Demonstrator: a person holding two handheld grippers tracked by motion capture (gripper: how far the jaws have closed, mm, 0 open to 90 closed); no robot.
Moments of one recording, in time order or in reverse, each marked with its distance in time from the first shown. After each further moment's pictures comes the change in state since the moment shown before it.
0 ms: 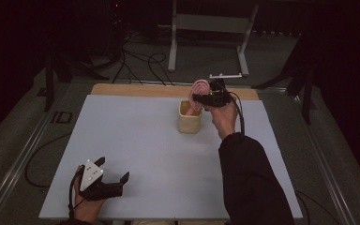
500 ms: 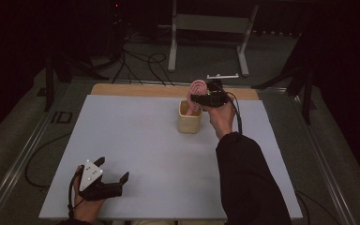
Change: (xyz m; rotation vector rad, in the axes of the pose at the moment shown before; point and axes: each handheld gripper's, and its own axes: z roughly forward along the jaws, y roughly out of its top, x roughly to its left) left arm 0.001 0.000 -0.001 -0.004 -0.002 -0.004; right arm 0.002 -0.001 0.009 0.011 -0.007 0.005
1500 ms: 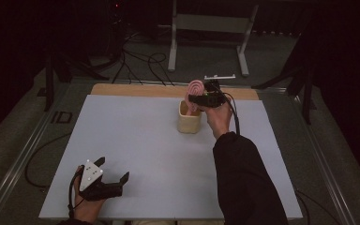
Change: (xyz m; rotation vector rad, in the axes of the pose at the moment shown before) left arm 0.000 0.000 0.000 -0.001 -0.002 0.002; right arm 0.001 -0.002 0.010 0.001 0.002 0.012
